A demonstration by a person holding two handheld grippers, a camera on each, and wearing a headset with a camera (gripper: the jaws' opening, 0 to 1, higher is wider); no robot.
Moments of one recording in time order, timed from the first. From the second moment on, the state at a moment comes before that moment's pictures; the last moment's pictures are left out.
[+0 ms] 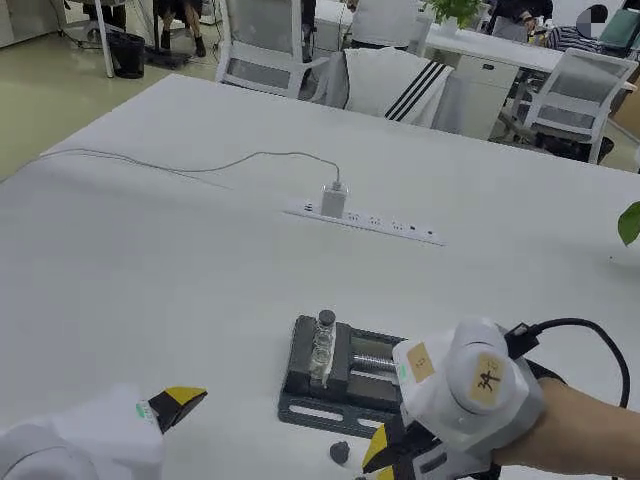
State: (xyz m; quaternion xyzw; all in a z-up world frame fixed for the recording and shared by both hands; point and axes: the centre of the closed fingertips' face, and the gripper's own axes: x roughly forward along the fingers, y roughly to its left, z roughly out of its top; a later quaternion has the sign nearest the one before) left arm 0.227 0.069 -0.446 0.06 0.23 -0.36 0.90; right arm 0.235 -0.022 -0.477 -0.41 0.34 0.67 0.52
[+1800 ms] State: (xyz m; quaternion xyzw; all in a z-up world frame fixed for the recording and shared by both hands) left arm 0.230 0.063 -0.442 0.06 0.22 -0.37 0.90; right arm 0.238 -0.015 -0.466 -0.30 0.38 0.65 0.59
